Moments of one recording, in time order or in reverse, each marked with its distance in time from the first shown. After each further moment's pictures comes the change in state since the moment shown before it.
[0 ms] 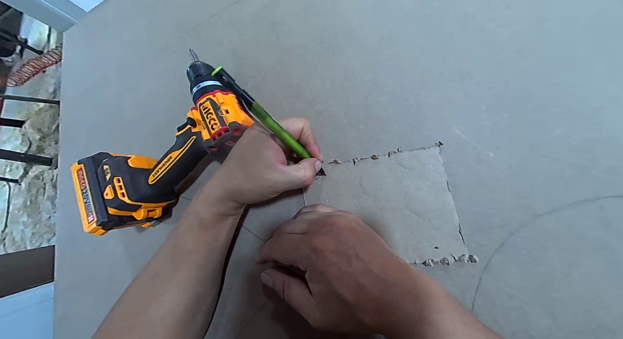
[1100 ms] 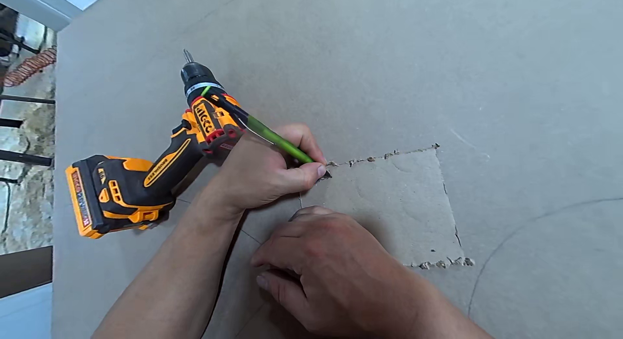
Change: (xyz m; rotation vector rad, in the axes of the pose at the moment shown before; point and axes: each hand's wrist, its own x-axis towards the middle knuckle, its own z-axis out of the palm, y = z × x) left_hand -0.001 0.004 0.005 0.011 0.010 -0.001; right_hand 0.001 0.001 0.001 0.022 0.009 -0.018
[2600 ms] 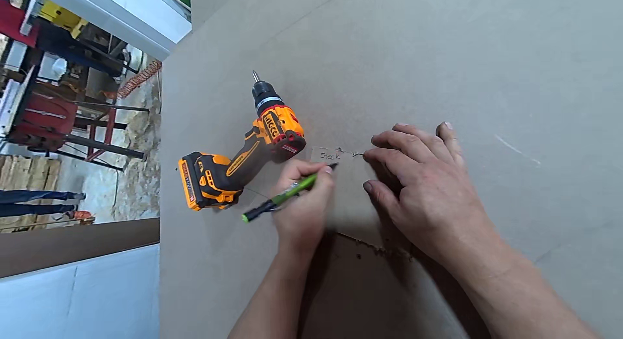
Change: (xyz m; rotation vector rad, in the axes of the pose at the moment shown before) left_hand -0.060 0.022 0.055 0.120 0.847 -0.221; right_hand -0.007 0.033 -0.049 -0.486 0.328 0.382
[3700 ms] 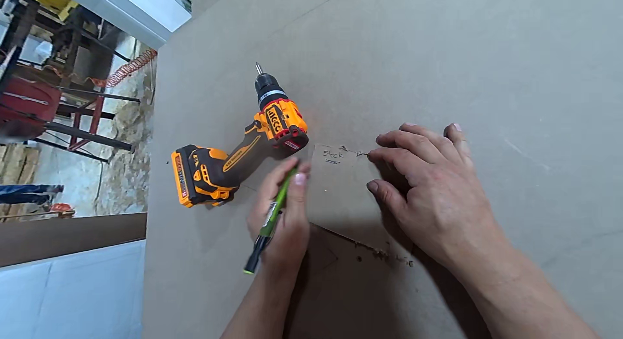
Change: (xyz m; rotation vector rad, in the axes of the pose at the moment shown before) left_hand -0.016 -0.012 -0.021 0.155 0.045 0.138; right_hand 0.000 0.002 -0.001 -0.018 0.007 -0.001
